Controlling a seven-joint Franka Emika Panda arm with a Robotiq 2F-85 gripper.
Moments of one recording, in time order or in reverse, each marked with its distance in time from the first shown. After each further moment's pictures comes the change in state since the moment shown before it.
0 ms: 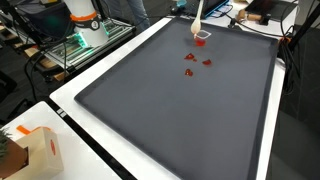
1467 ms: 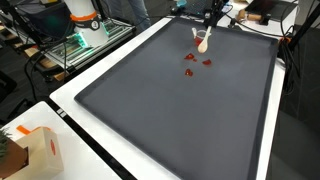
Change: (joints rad) arm 0.191 0.468 -0.039 0.355 -0.309 -0.236 0.366
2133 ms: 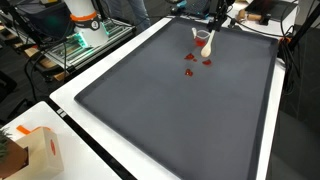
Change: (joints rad) arm -0.020 0.049 -0.017 0.077 0.002 0.003 -0.070
